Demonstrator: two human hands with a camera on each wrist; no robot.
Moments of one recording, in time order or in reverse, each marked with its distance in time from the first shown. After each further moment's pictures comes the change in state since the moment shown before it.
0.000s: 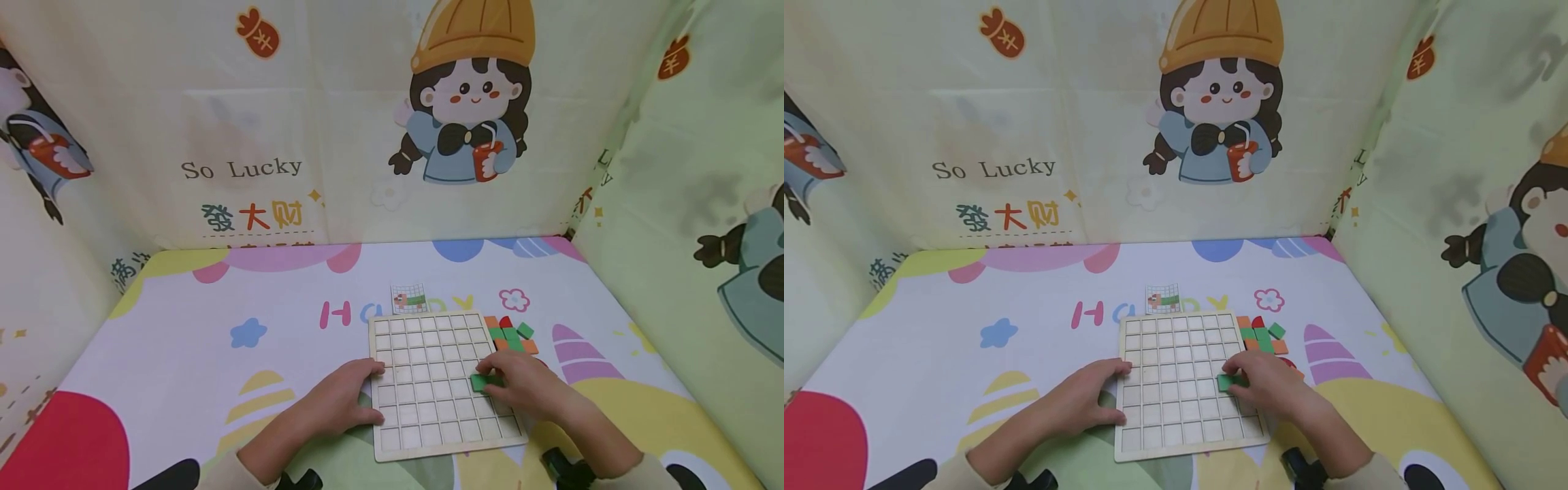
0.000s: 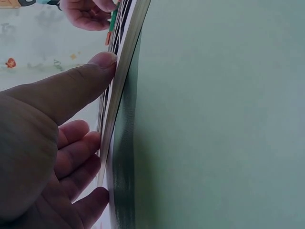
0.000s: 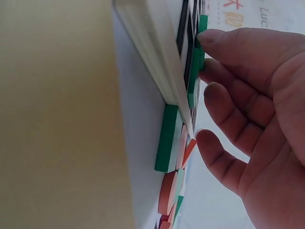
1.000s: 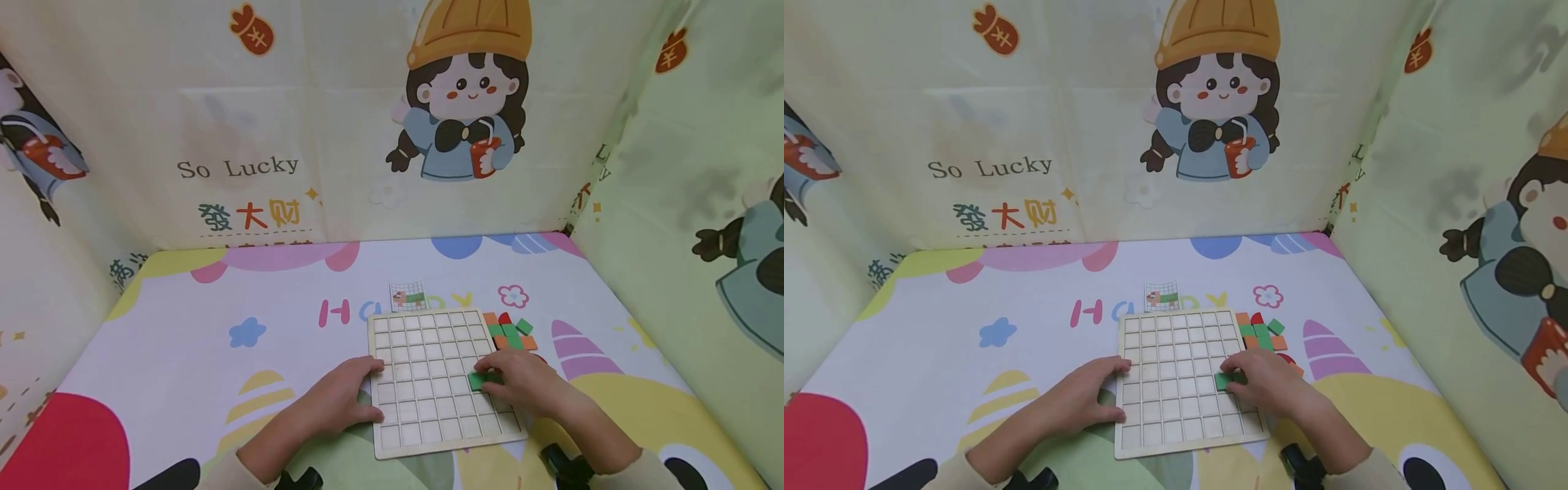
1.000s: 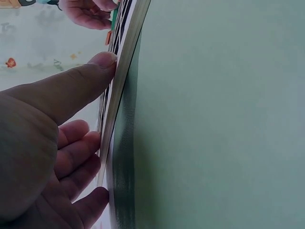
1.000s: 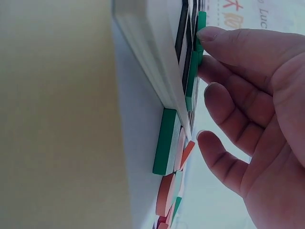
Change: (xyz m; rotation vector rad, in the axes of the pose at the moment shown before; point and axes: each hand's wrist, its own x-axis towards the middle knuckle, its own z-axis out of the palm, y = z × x) left_hand 0.001 0.000 -0.001 -0.005 -0.005 -0.004; right_hand 0.001 -0.003 0.002 -0.077 -0.005 -0.012
